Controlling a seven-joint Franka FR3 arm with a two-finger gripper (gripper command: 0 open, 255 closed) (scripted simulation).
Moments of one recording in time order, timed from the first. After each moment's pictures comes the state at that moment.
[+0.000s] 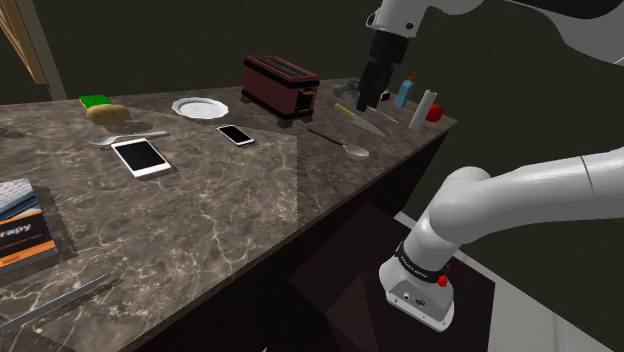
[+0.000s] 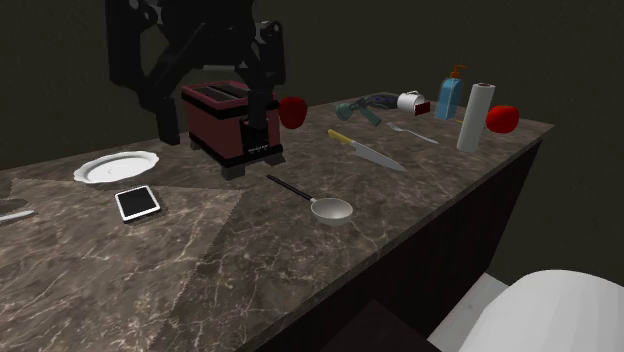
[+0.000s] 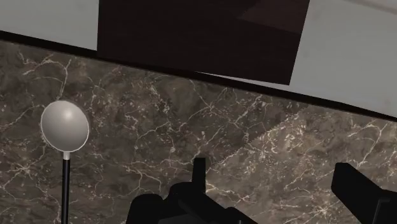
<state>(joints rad) -0.01 -0.80 -0.01 -2.34 0.10 1.50 -0.14</state>
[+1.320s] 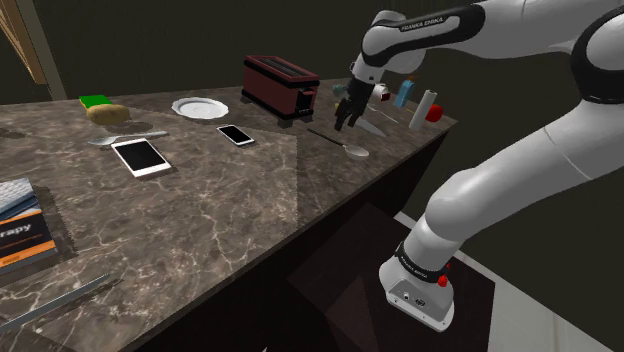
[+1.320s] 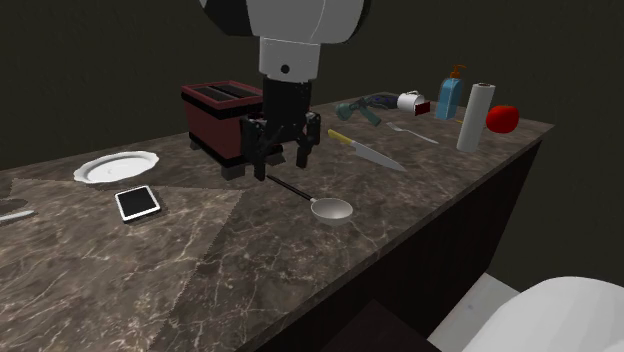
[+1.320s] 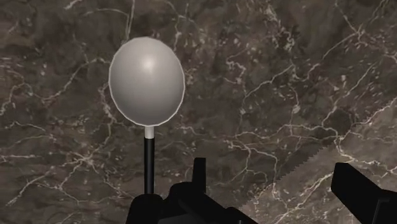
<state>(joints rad) -0.11 -0.42 -0.24 -2.43 0.02 2.05 -0.34</state>
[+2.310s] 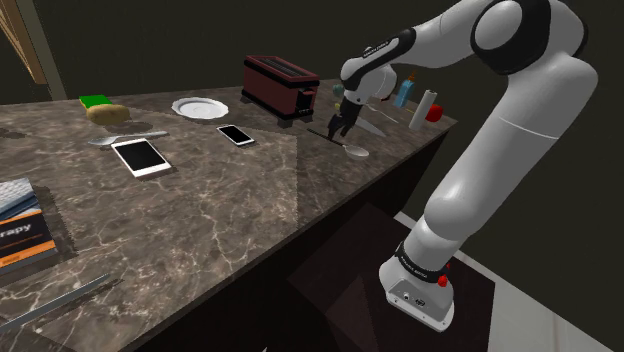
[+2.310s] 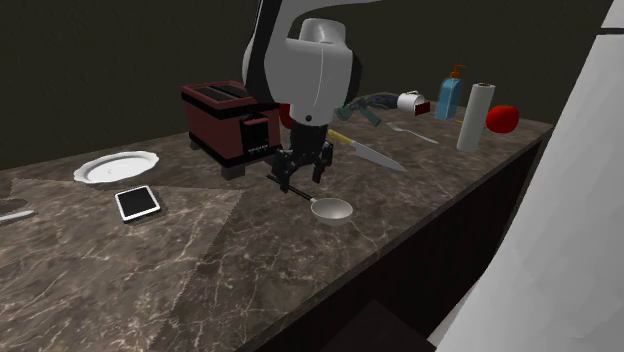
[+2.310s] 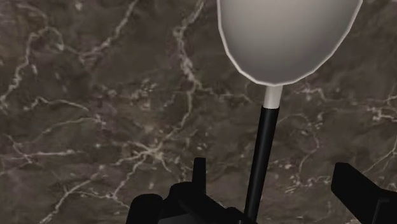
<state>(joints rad) -0.13 -0.01 -0.38 -2.30 0.18 2.34 -0.55</state>
